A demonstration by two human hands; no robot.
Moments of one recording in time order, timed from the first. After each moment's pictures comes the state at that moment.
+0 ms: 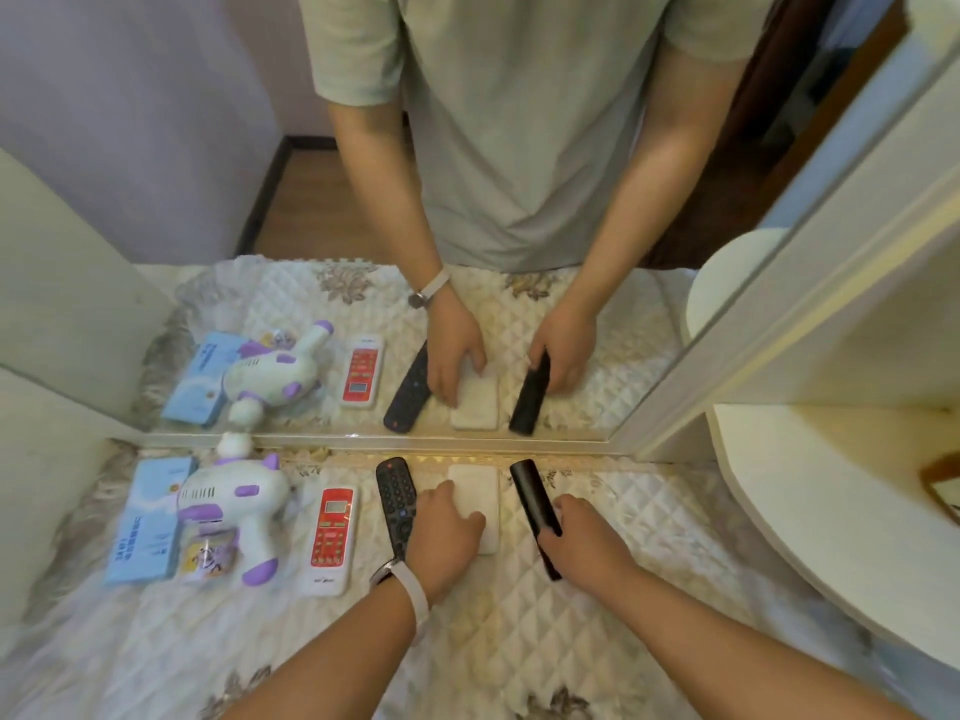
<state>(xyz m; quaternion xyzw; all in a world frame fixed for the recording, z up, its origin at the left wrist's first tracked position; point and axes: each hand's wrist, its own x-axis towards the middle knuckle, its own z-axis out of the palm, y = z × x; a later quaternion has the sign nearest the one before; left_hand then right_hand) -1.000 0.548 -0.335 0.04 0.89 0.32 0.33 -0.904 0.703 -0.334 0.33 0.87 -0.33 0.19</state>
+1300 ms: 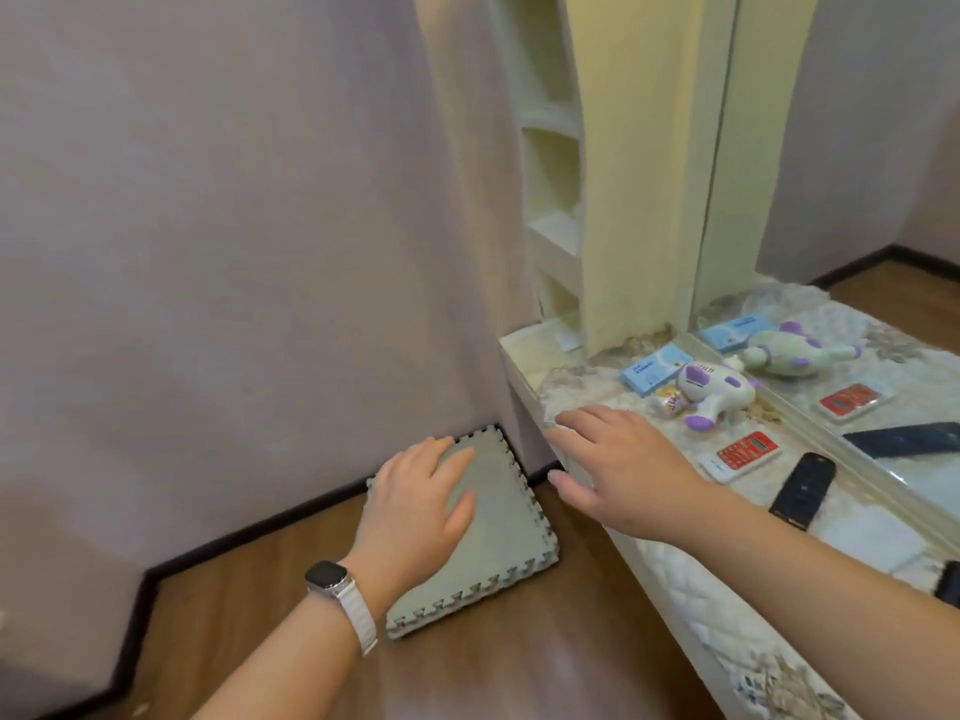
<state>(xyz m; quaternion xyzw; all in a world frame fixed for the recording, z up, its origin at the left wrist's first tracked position) -0.589 0.244 -0.124 -0.18 0.98 -0.02 -0.10 -0.770 0.434 -0.112 -0.58 0.80 -0.12 -0.07</state>
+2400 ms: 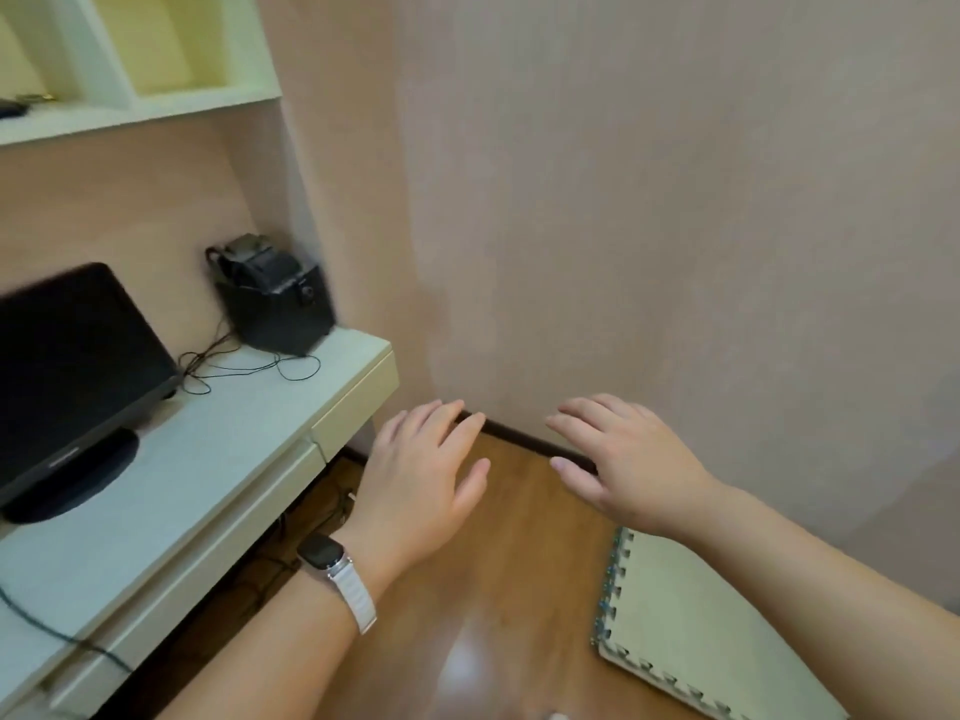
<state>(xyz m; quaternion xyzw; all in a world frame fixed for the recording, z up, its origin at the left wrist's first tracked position) -0.061 -0.079 -0.100 -0.54 0.82 -0.05 -0.19 -0.305 -0.075 -0.079 -0.84 0.51 -0.13 -0.08</state>
